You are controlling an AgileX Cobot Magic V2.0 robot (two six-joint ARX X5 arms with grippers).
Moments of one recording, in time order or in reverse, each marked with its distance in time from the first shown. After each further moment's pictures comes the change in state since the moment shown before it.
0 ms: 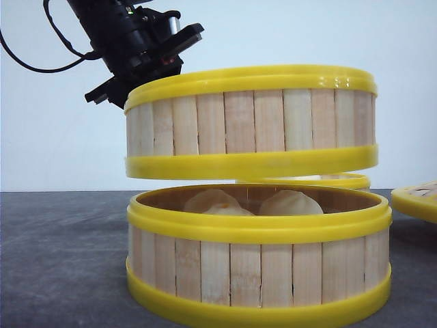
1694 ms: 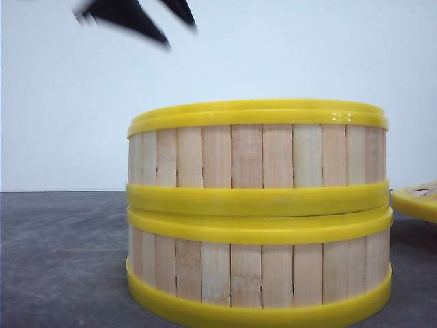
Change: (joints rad) left arm 0.042 -0.349 0.004 0.124 0.019 -0.046; right arm 0.000 0.194 0.042 0.024 -0.051 0.005
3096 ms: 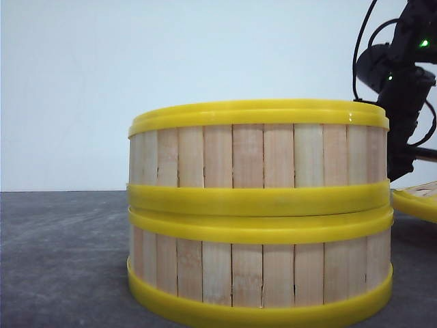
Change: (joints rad) left arm 0.077 -0.937 -0.453 -0.256 -0.053 -0.053; right arm 0.002 1.214 0.465 0.183 0.115 0.166
